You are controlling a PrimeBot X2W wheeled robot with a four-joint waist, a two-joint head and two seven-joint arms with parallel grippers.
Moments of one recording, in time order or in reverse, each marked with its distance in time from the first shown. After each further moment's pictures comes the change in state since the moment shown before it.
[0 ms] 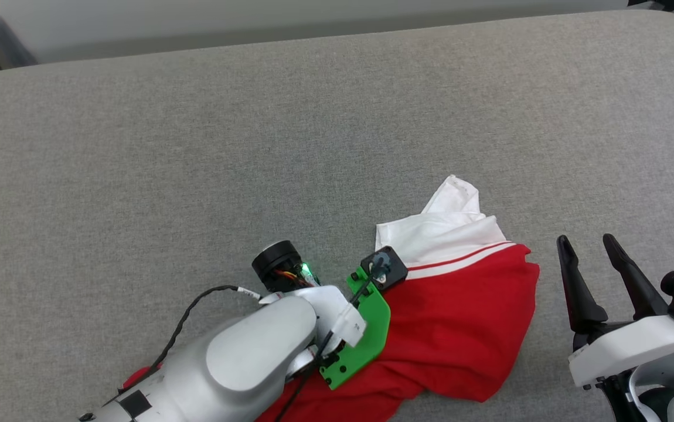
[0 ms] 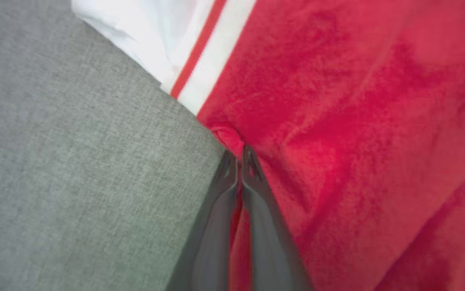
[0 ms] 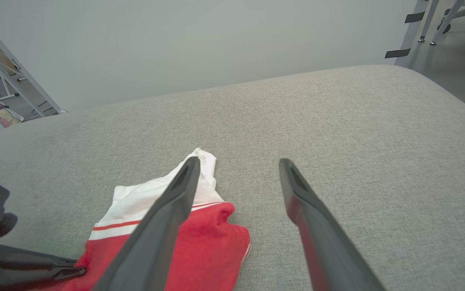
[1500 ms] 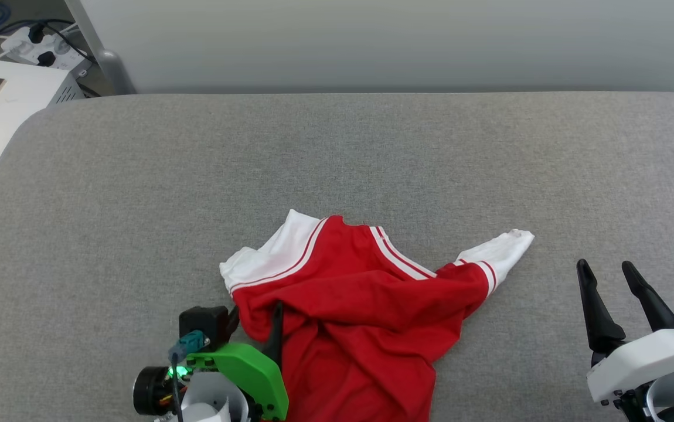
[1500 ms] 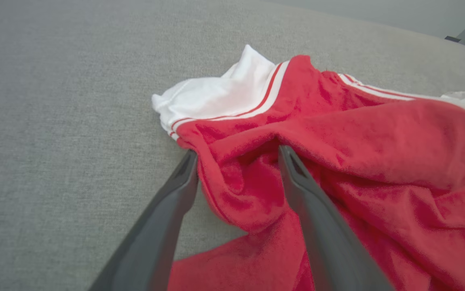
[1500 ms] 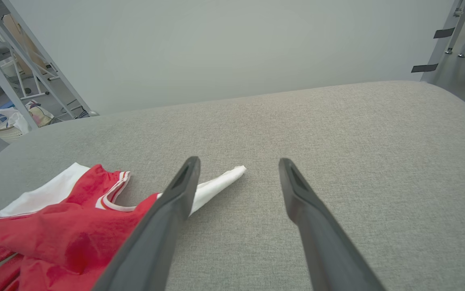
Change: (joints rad) left arm 0.548 0.115 0.421 -0.260 -0.193 0.504 -0.676; right arm 0.047 0.011 -0.070 0.001 -0.005 0.000 0.073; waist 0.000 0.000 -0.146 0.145
